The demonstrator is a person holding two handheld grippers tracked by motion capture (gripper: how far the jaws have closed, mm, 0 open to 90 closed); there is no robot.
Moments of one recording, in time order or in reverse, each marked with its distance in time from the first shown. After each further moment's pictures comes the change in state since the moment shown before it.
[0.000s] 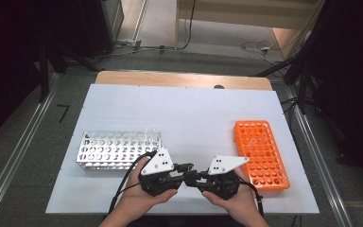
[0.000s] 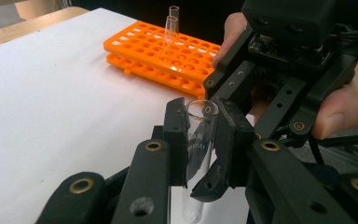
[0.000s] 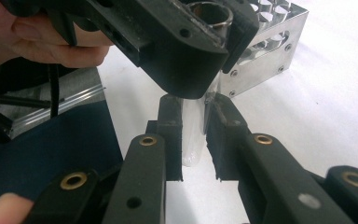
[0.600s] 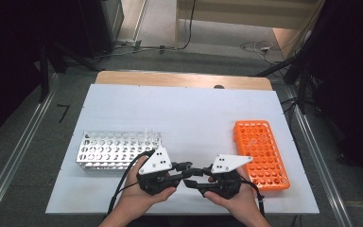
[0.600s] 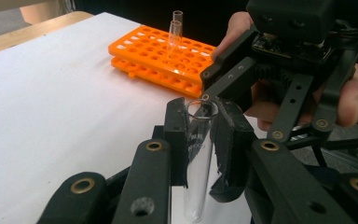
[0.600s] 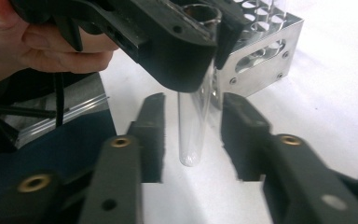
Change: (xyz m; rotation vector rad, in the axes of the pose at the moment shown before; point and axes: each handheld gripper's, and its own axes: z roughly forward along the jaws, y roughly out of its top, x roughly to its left) left arm 0.003 0.001 -0.004 -0.016 0.012 0.000; right arm -0.003 -0.001 -0.004 -0.043 0.009 0.020
